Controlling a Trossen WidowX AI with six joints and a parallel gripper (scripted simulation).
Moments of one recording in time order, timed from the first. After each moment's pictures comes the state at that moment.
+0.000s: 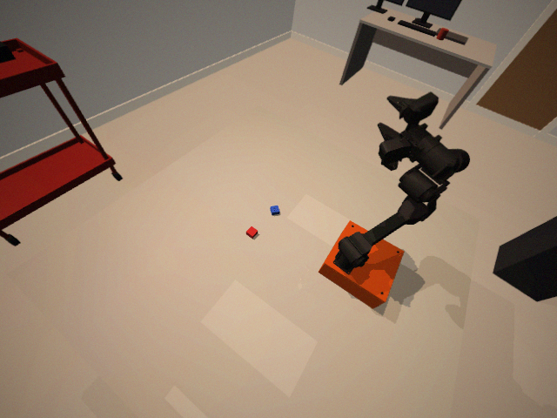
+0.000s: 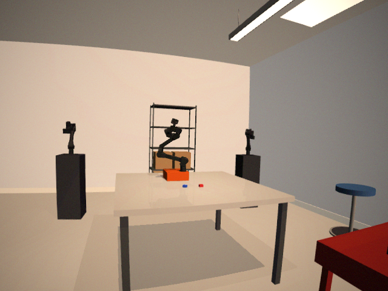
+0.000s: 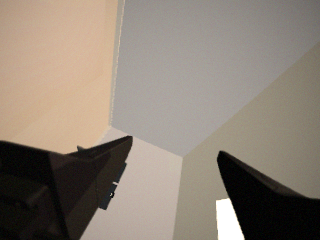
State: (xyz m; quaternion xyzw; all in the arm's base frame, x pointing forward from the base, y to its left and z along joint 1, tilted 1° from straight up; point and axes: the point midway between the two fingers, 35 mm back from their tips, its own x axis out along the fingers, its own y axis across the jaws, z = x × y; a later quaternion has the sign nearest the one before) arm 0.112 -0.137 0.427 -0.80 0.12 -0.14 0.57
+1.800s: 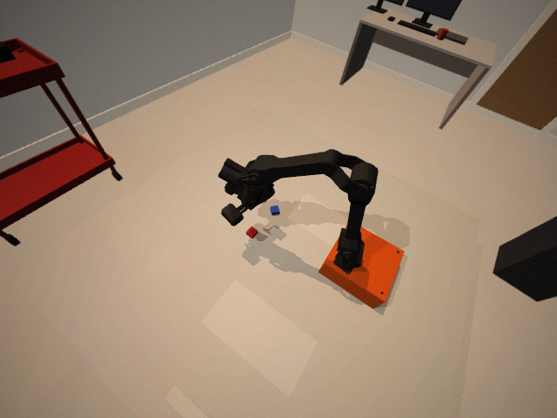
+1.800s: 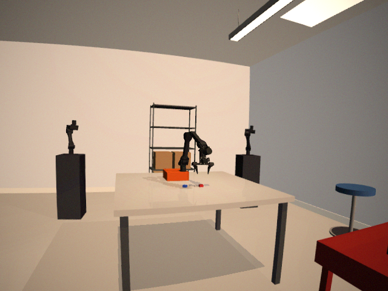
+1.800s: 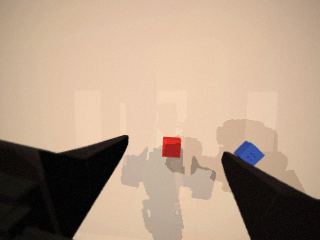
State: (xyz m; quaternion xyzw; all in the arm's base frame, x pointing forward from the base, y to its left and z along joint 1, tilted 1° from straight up) arm 0.360 0.110 0.086 0.01 0.60 -0.01 0.80
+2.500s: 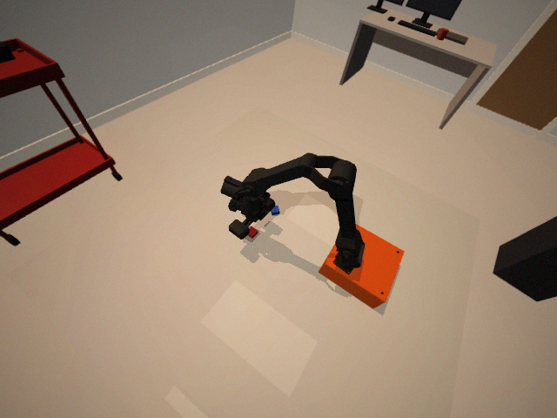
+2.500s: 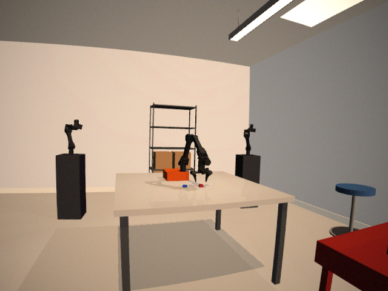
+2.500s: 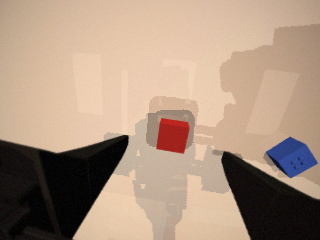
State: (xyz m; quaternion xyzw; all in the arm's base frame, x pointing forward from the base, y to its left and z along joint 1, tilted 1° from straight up) arm 0.341 0.104 0.008 -0.02 0.68 0.03 0.73
